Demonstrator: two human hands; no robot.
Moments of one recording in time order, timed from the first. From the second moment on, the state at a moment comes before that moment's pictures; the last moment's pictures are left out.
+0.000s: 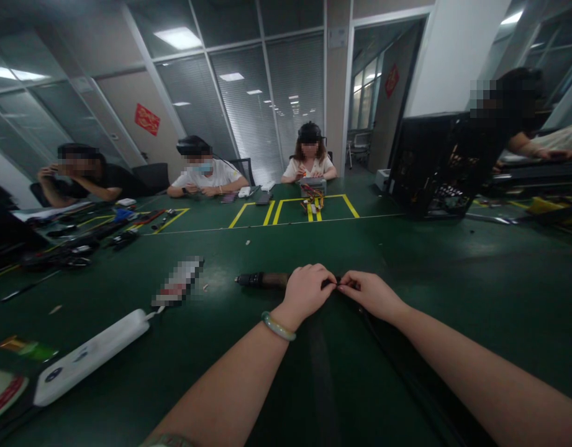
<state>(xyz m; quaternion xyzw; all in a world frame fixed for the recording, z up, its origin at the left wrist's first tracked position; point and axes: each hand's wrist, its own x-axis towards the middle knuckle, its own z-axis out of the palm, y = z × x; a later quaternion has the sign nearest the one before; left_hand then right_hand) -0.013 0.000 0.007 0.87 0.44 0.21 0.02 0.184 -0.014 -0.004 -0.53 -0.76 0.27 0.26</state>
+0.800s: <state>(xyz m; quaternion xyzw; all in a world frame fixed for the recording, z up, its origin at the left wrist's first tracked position) -0.014 -0.002 0.007 0.87 0.44 0.20 0.00 0.185 -0.010 -0.006 -0.54 -0.75 0.28 0.26</state>
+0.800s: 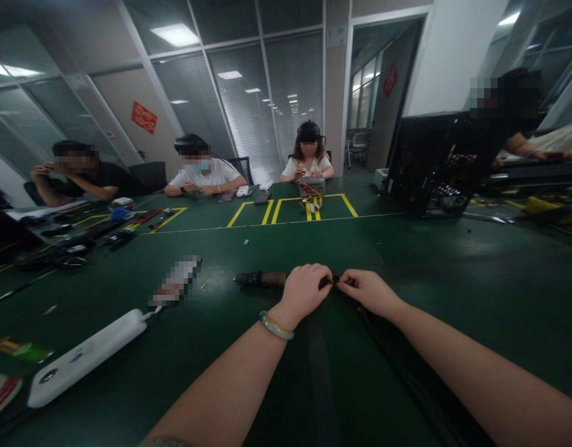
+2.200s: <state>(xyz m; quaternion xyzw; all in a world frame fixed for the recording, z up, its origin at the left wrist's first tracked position) -0.017 -0.001 0.005 0.88 0.42 0.22 0.00 0.186 -0.009 -0.007 -0.54 -0.75 0.27 0.26</state>
